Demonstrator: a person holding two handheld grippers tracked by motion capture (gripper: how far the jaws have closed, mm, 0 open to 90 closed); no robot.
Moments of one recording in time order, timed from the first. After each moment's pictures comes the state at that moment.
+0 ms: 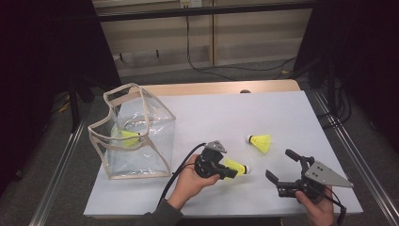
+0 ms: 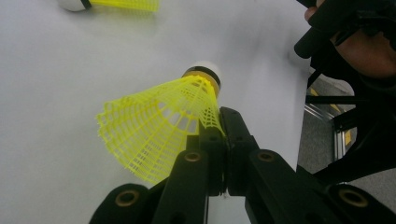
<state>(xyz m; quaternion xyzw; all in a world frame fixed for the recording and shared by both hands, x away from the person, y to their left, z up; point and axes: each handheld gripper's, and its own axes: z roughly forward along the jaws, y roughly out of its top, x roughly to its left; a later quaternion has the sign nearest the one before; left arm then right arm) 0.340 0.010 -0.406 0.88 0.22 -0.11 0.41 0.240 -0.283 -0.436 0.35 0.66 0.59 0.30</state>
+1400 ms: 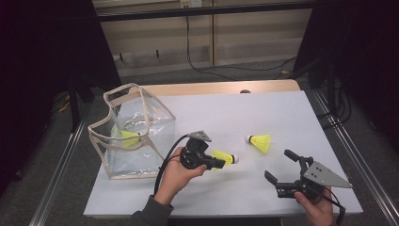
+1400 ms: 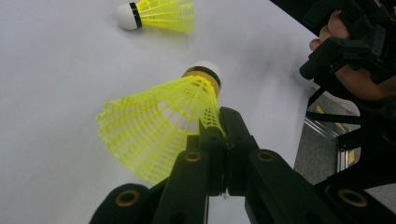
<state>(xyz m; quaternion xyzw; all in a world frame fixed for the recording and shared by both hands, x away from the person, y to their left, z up) 0.352 0.043 -0.379 0.86 0.26 -0.10 0.42 0.240 -0.281 -0.436 0.35 0.67 0.59 0.30</state>
